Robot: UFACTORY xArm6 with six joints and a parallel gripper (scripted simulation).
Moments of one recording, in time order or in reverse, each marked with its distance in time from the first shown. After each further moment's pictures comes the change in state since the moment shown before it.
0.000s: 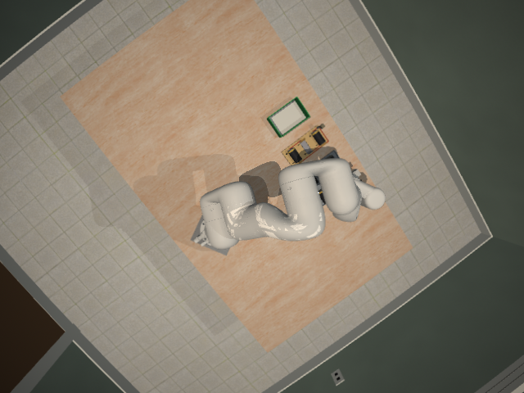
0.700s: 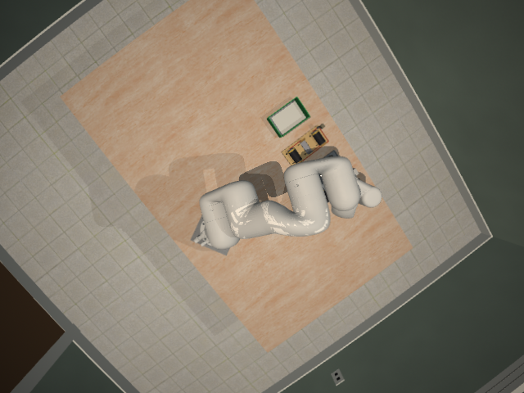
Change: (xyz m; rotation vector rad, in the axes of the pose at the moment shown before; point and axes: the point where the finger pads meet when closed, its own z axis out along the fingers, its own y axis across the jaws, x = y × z) arm -0.002 0.007 0.033 -0.008 0.000 -0.001
